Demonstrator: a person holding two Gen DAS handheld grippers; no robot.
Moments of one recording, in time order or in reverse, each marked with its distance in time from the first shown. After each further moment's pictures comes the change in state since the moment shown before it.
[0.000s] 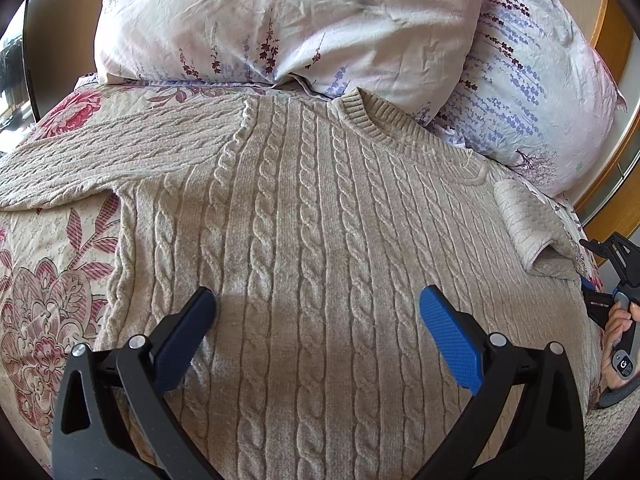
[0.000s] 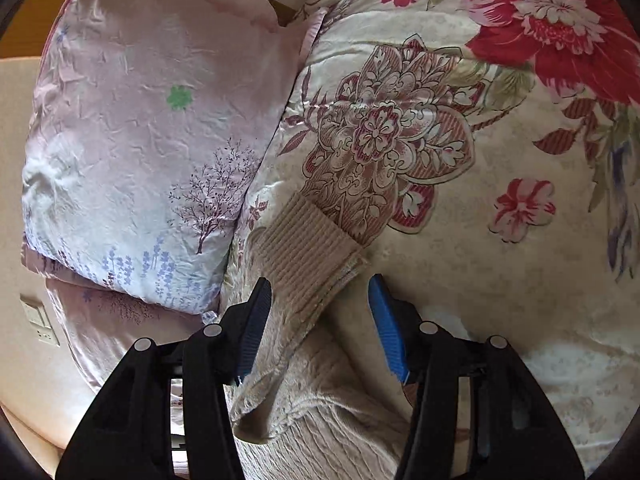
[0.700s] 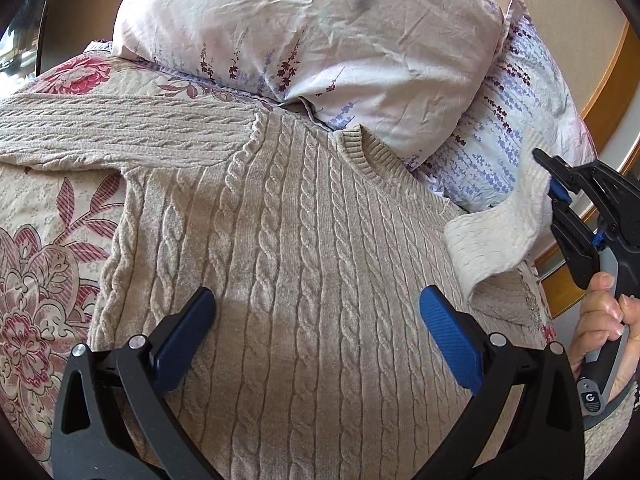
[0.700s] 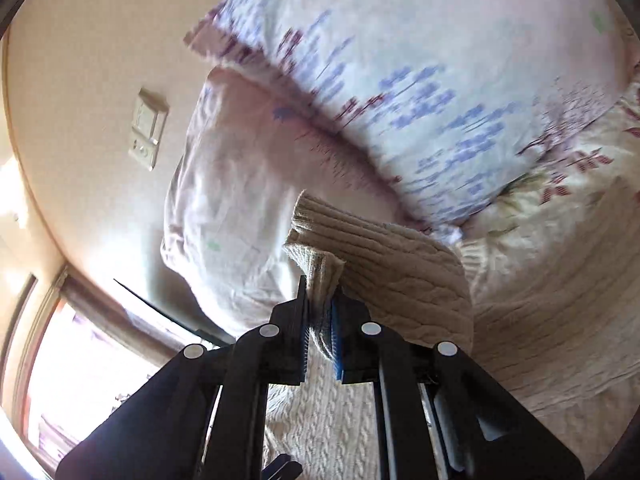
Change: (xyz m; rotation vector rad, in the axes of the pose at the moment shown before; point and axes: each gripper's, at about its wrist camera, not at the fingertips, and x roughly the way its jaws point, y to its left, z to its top) left arm -0.015 0.026 0.000 -0.184 -0.100 -0.173; right arm 0.048 0.199 -0.168 -0.584 0.275 0.440
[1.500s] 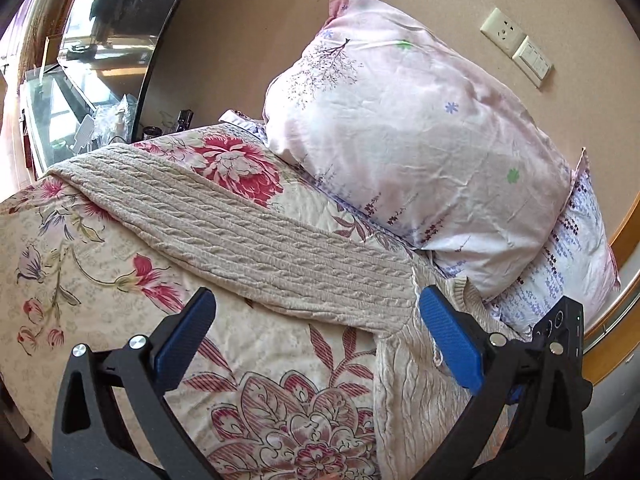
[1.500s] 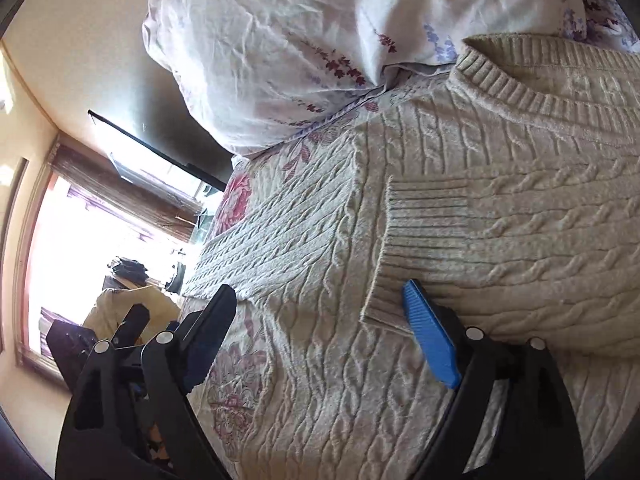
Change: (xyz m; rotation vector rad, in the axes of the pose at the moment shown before) left arm -0.105 0.152 0.067 -0.196 -0.262 0.139; right arm 0.134 0.069 -0.141 -0.114 0.536 -0.003
